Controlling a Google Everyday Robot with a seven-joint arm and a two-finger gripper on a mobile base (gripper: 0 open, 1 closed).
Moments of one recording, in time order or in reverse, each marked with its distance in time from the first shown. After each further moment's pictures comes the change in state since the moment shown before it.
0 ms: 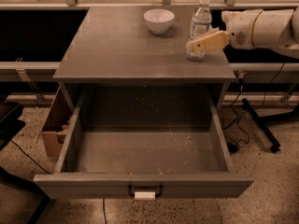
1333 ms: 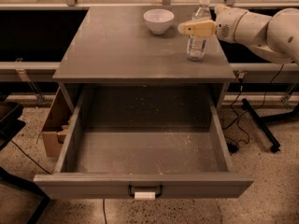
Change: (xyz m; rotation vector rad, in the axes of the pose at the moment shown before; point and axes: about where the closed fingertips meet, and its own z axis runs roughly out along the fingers) arm -0.015 -0.058 0.059 0.066 -0.226 0.116
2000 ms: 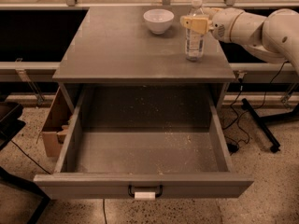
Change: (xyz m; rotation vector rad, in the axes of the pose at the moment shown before) arm 0.001 0.002 0.014 -0.009 -0.012 0.004
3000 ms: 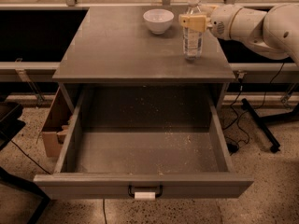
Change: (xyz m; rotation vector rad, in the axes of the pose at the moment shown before) arm -0.012 0.014 -0.002 -0.040 0.012 -0.024
